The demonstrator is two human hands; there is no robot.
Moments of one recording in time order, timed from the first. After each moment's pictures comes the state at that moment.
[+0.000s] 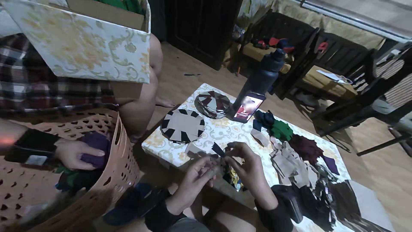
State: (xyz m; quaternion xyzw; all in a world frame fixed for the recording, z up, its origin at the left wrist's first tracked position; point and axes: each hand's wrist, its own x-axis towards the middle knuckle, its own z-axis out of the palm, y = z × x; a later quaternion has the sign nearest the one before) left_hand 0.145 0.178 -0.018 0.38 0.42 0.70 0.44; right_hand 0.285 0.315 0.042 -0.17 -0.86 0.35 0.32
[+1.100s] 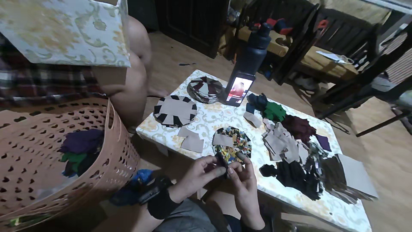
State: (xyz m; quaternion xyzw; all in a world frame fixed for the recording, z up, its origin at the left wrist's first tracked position) left_hand 0.186 0.166 -0.016 0.46 0.48 0.59 0.45; right_hand 0.350 0.230 -0.016 -0.24 -0.61 0.61 0.45
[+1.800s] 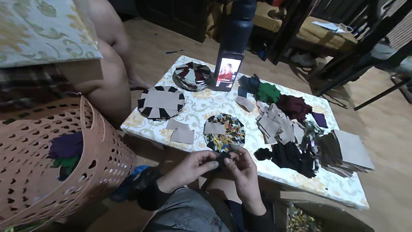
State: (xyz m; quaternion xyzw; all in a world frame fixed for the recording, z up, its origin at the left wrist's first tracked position) left_hand 0.178 0.172 -0.009 0.52 0.47 0.48 0.53; right_hand 0.368 0.236 -0.018 -0.25 -0.60 0.60 0.46
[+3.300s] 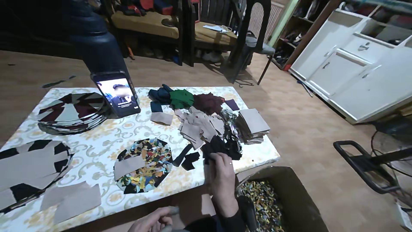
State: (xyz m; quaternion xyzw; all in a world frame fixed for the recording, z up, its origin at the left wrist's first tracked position) left_hand 0.224 0.175 -0.034 0.70 0.43 0.32 0.48; right_hand 0.467 0.277 -0.038 -0.58 -0.69 -0.01 0.43
